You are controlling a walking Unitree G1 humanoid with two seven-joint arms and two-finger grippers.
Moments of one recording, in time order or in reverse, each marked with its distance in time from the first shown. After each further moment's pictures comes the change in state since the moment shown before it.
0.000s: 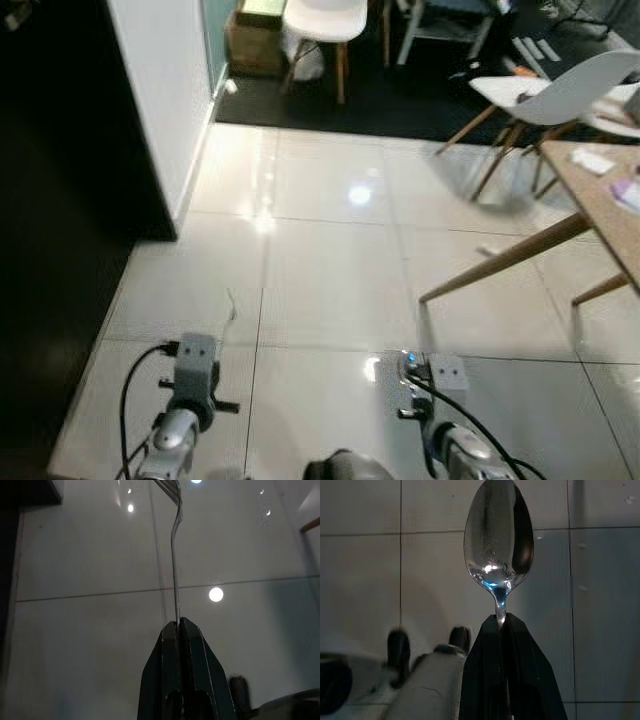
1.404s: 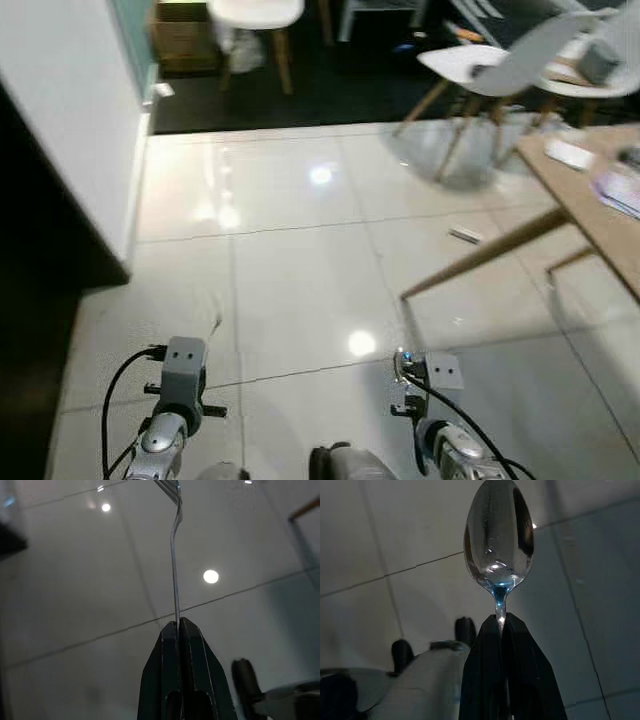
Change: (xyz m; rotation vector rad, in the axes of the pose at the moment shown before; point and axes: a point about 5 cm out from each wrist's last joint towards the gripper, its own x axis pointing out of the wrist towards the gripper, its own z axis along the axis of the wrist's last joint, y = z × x) left arm 0.001 0.005 0.000 0.005 0.018 0.021; right arm 0.000 -0.001 0.001 0.030 -0.016 -0.026
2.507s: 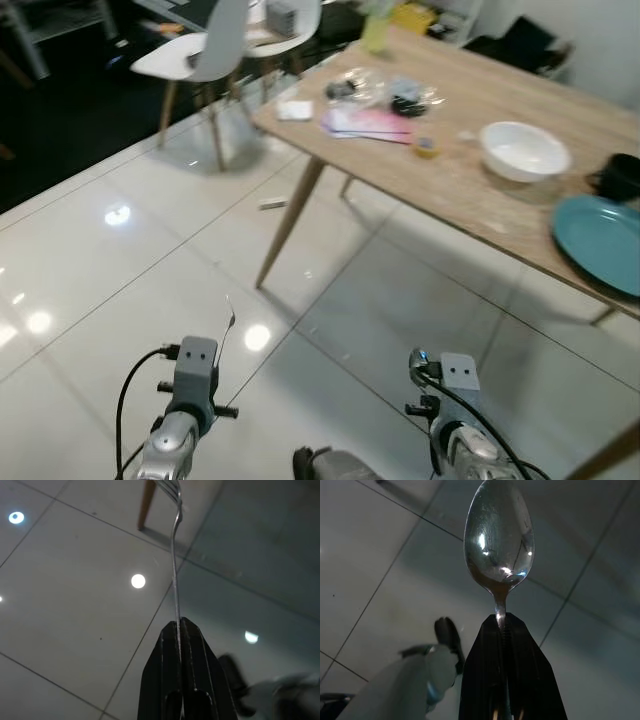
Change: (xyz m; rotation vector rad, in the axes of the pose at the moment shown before) left arm -0.002 -0.001 -0.004 0.013 0.014 -0.009; right arm -0.002 -0.007 -0.002 0.013 0.001 -0.027
